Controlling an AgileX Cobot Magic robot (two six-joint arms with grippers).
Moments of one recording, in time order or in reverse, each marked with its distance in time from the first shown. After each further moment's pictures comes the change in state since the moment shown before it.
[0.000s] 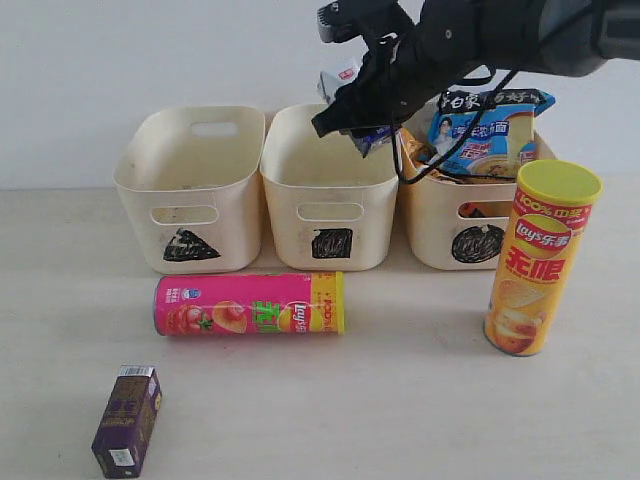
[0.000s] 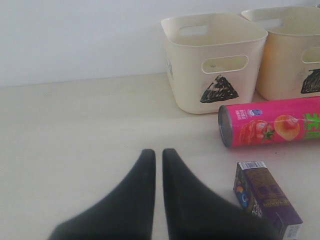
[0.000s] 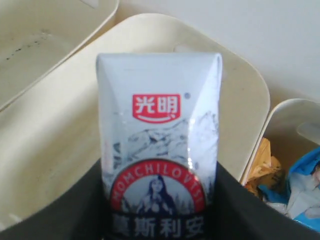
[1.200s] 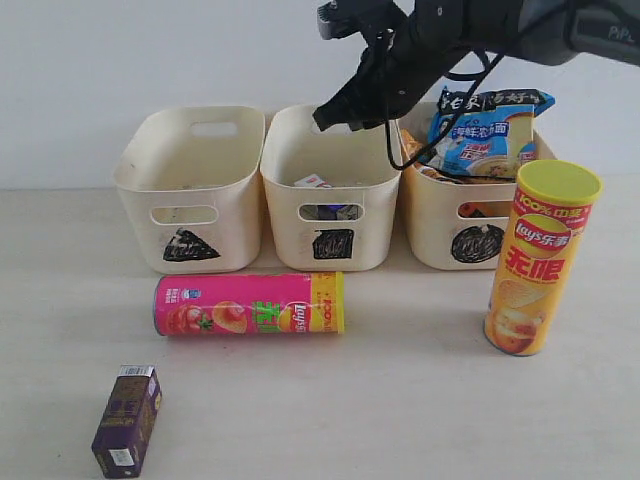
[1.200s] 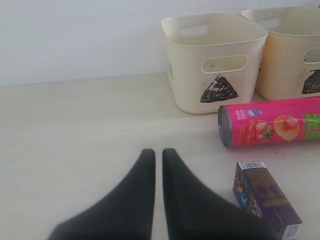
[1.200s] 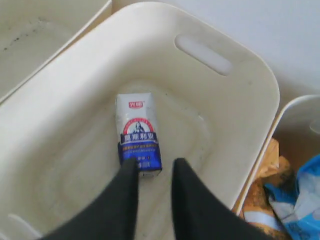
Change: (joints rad) left arm 0.000 0.000 0.000 0.000 0.000 0.000; right arm -0.019 0.087 -0.184 0.087 0.198 -0.075
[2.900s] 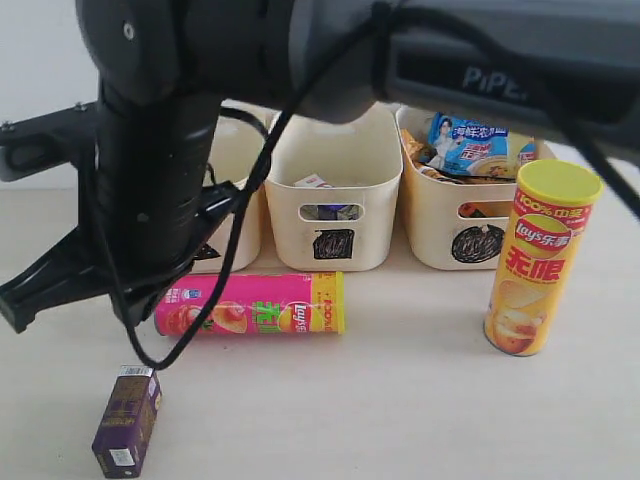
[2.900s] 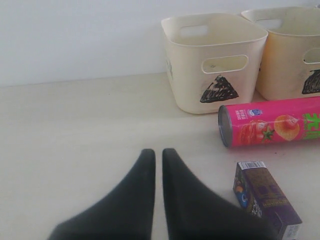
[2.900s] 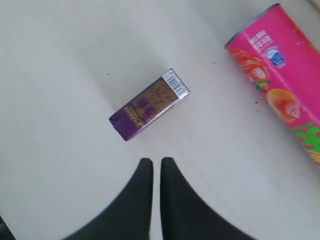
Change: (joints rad) left arm 0.000 0.000 0.000 0.000 0.000 0.000; right arm 0.567 -0.082 0.000 0.060 0.506 0.265
